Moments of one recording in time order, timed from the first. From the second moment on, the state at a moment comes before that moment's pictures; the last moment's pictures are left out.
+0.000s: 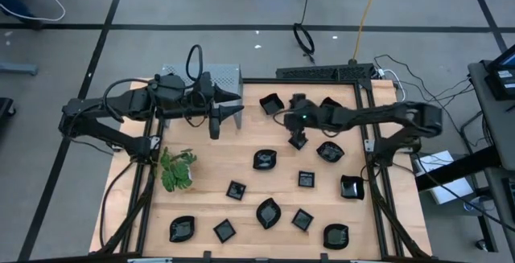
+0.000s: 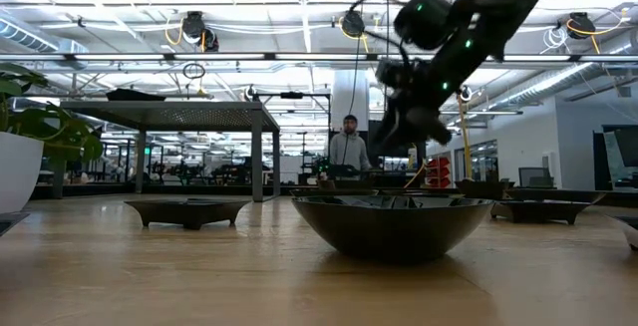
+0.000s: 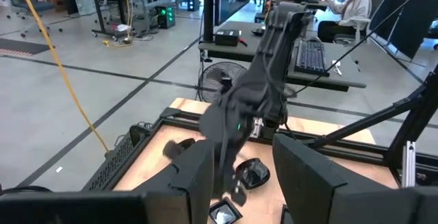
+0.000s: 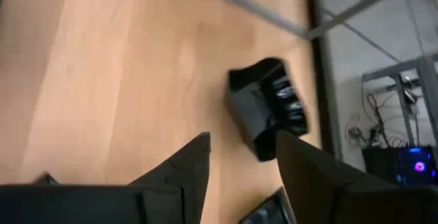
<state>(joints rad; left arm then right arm) 0.02 1.21 1.38 -0.34 -0.19 -0.09 -0.28 1.53 0.77 0.04 0.24 -0.62</state>
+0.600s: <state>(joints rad) 0.02 1.21 1.38 -0.34 -0.19 -0.08 -0.28 1.84 0.77 0.42 0.29 -0.82</state>
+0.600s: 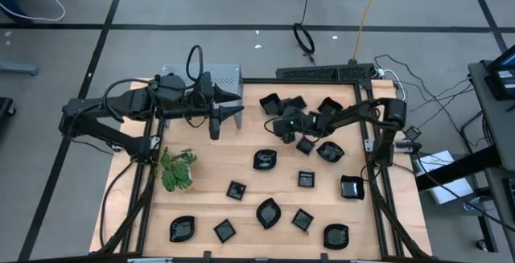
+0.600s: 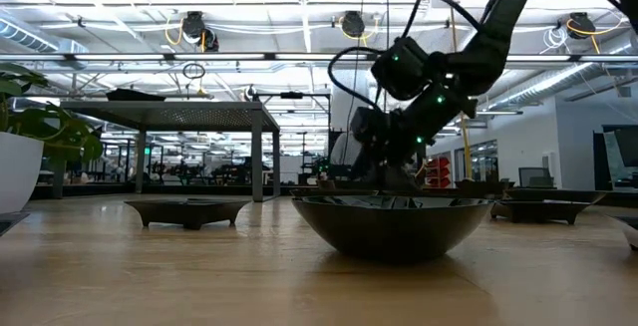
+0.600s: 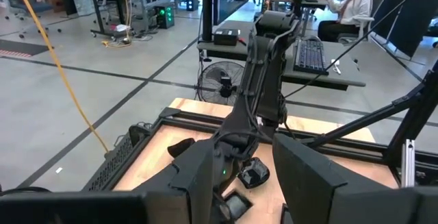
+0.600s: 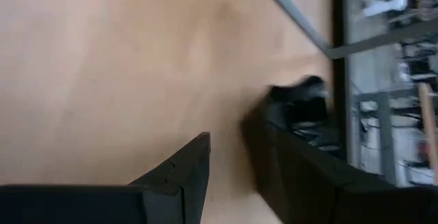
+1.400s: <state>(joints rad) 0.03 1.21 1.38 -0.35 -0.18 -0.05 -0.36 1.88 0.93 0.24 0.15 -0.56</state>
